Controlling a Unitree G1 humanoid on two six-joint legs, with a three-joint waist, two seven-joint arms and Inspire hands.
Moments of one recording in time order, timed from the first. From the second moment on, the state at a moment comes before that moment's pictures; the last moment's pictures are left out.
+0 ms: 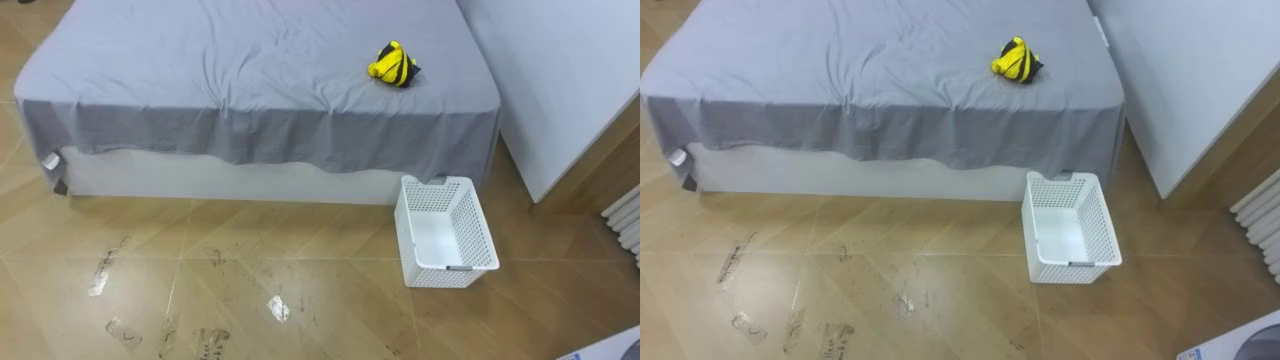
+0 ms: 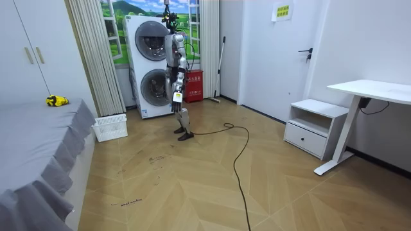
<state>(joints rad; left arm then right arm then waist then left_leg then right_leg) 0.15 0.14 0.02 1.09 0.17 0.01 0.21 0.10 -0.21 0.10 1.31 0.43 0.03 0.01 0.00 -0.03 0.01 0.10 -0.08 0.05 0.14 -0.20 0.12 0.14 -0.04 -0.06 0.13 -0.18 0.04</state>
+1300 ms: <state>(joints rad) 0.25 0.17 0.01 1.13 -0.03 -0.01 0.21 0.13 -0.24 0.10 1.30 0.50 0.02 0.05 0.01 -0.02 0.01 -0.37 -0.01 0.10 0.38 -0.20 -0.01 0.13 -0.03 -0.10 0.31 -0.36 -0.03</state>
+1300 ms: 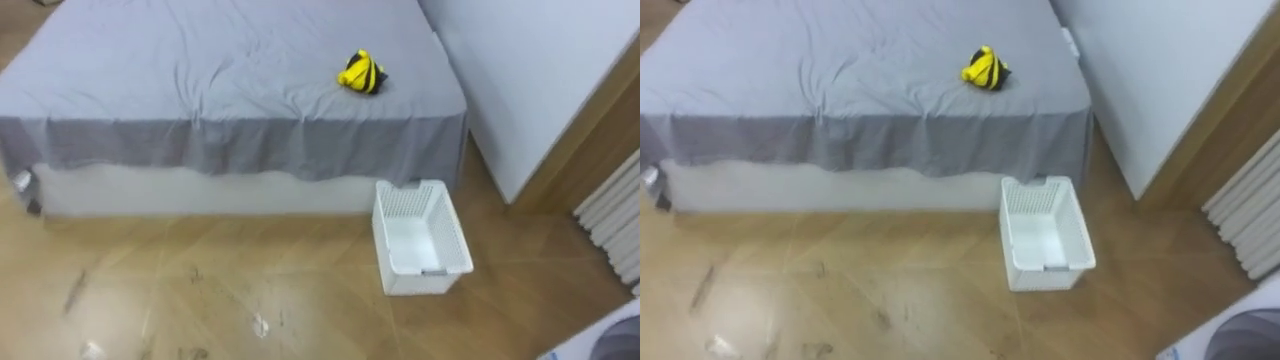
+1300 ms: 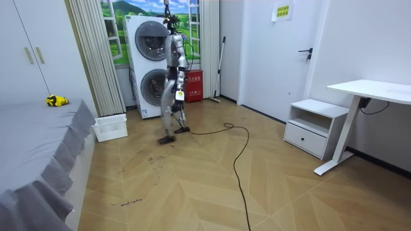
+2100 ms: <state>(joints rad) 0.09 0.13 -0.17 1.05 -0.05 -0.11 0.18 0.06 -0.19 0.06 0.99 0.47 -0.07 0.03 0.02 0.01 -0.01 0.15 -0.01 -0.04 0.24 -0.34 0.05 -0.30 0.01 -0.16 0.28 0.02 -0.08</state>
